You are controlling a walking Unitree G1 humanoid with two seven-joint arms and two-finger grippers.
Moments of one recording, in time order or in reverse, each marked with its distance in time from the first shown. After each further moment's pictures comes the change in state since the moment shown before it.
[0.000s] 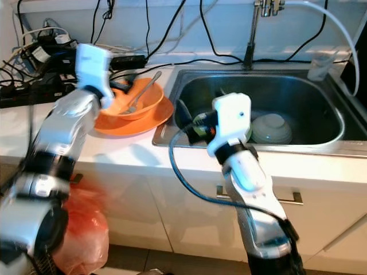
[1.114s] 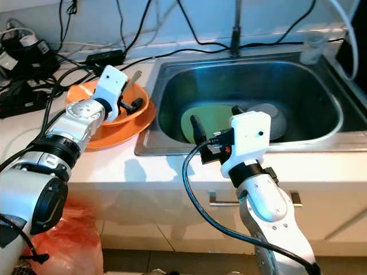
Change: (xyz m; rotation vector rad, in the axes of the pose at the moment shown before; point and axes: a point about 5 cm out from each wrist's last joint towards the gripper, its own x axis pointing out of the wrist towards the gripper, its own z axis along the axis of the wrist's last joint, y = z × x) left arm 0.013 0.000 -0.039 0.179 0.201 -0.065; right arm -0.041 -0.002 0.013 -0.016 0.072 -0.080
